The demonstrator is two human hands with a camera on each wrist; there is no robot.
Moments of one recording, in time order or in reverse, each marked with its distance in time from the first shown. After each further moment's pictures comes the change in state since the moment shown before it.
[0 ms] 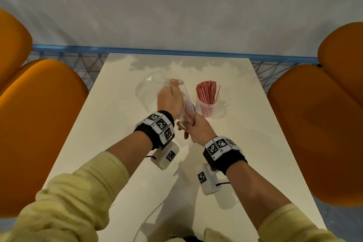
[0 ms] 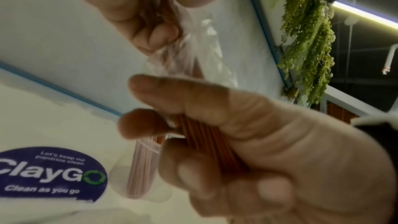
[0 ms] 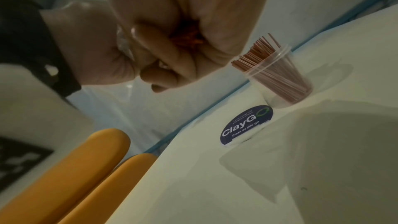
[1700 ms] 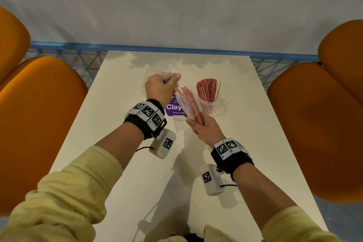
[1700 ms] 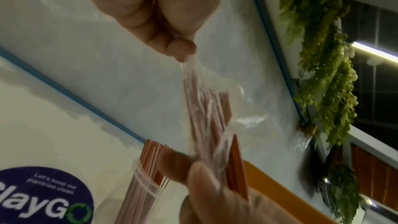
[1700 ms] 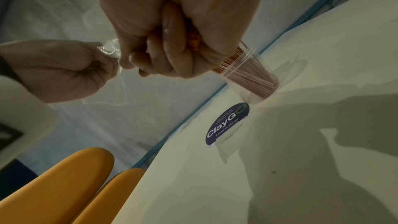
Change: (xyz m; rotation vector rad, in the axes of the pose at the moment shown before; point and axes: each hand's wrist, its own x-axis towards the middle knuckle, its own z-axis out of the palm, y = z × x) left_hand 0.026 -0.005 -0.023 -0.008 -0.026 0.007; right_hand -0.004 0.021 -0.014 0.146 0.069 0.035
